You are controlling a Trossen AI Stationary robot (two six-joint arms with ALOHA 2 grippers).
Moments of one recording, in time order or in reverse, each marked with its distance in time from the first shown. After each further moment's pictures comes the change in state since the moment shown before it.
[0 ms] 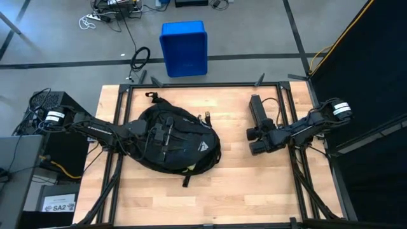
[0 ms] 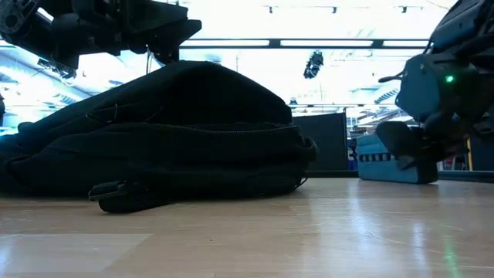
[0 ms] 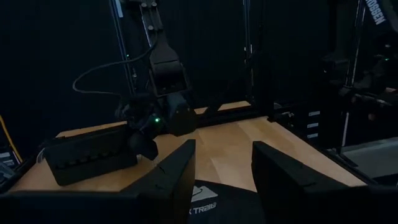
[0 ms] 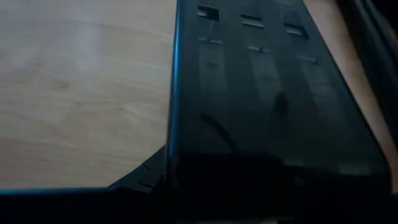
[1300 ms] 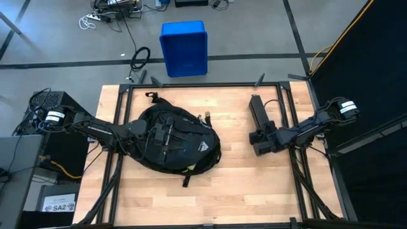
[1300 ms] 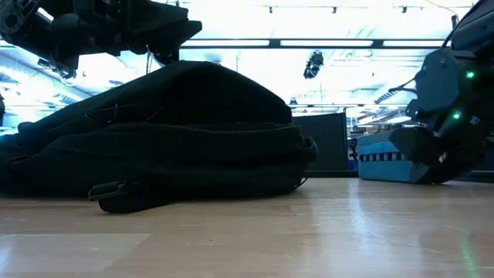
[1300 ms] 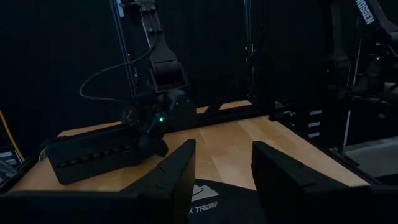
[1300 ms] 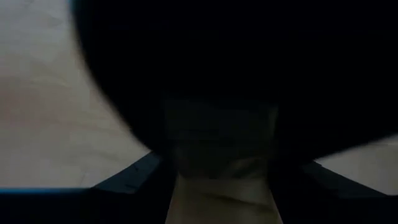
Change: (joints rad) left arm 0.000 0.000 0.000 -0.005 -0.005 0.004; right arm 0.057 -0.109 -0.094 0.087 -0.177 -0.018
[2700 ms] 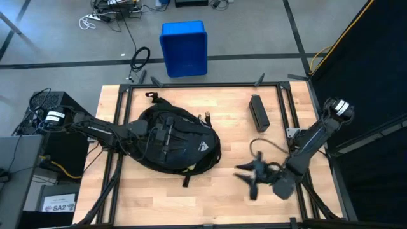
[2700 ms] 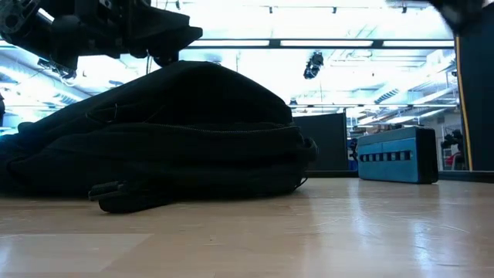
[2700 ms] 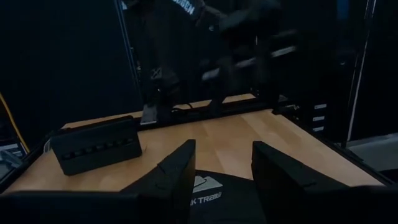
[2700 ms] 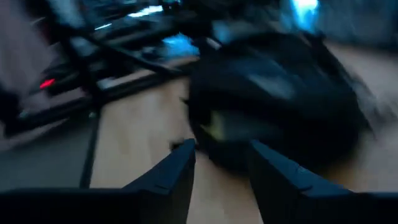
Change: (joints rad) left arm 0.000 0.000 0.000 -0.031 -0.019 0.000; right arm 0.575 0.101 0.415 0.811 0.306 -1.081
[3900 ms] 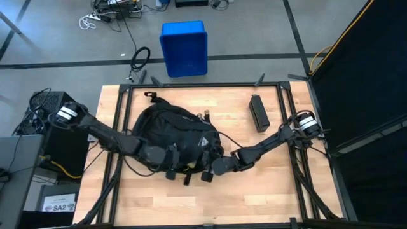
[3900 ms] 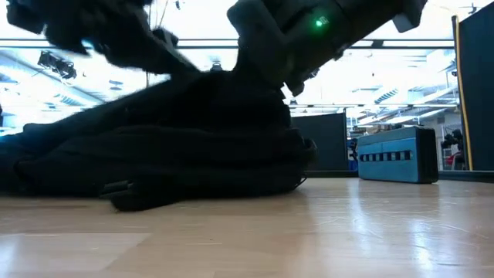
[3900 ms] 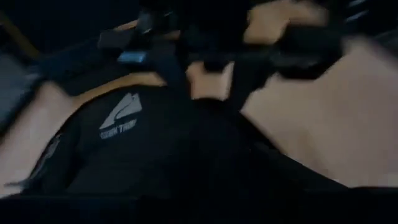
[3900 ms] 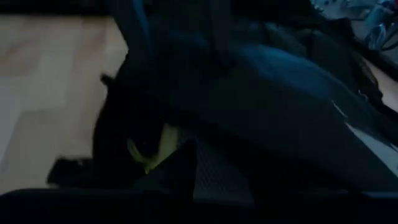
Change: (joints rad) left arm -0.316 0.206 0.248 -0.556 -0.525 -0.028; right arm -0.472 0.473 0.346 0.002 -0.382 -0.346
